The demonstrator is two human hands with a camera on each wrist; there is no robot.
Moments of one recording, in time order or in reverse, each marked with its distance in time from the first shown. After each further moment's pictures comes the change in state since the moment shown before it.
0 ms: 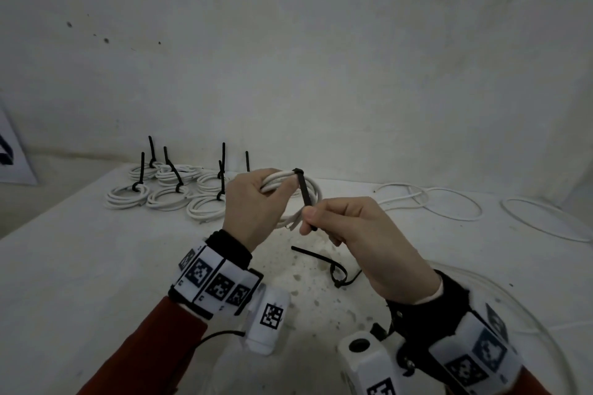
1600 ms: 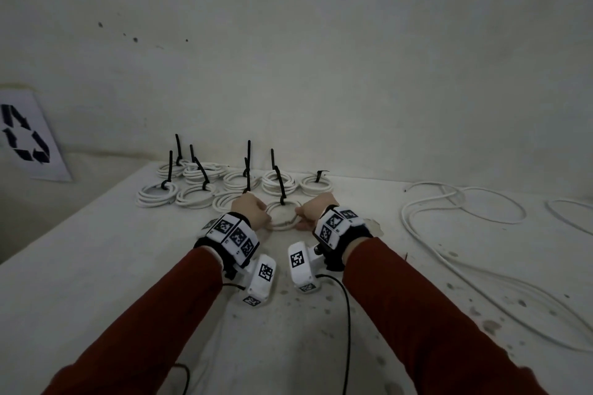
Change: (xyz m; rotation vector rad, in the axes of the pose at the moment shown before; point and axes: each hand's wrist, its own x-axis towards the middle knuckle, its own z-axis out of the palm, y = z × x) left_hand 0.042 -0.150 -0.034 0.686 -0.447 -0.712; right_hand 0.170 0.125 0.055 -0.584 -0.024 0.457
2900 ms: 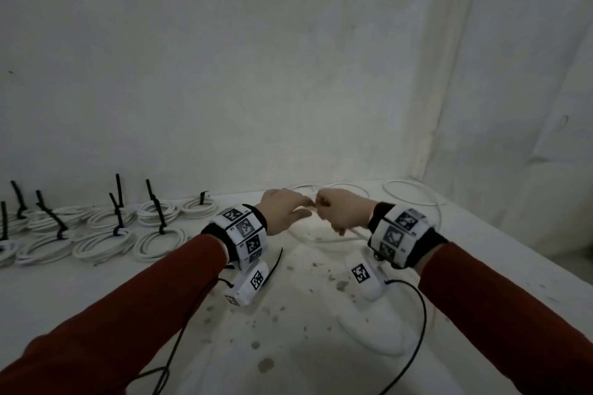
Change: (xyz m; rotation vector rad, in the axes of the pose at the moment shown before) left_hand -0.089 0.214 0.091 0.368 -0.194 1.128; right_hand -0.165 0.110 -0.194 -0.313 0.119 0.031
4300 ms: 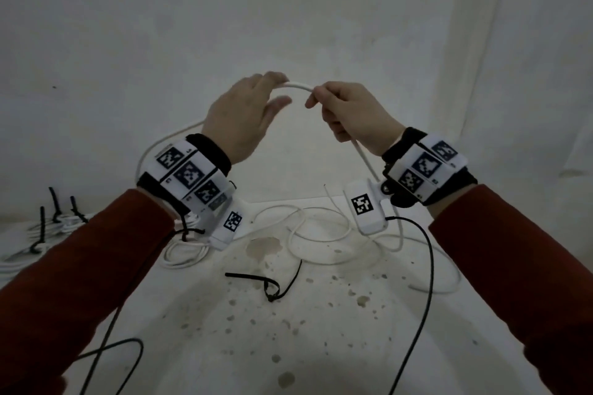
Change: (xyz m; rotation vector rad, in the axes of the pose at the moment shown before) left_hand -0.049 -0.003 -0.166 0.228 0.859 0.069; right_hand -0.008 -0.094 -0.103 0.638 0.419 -0.505
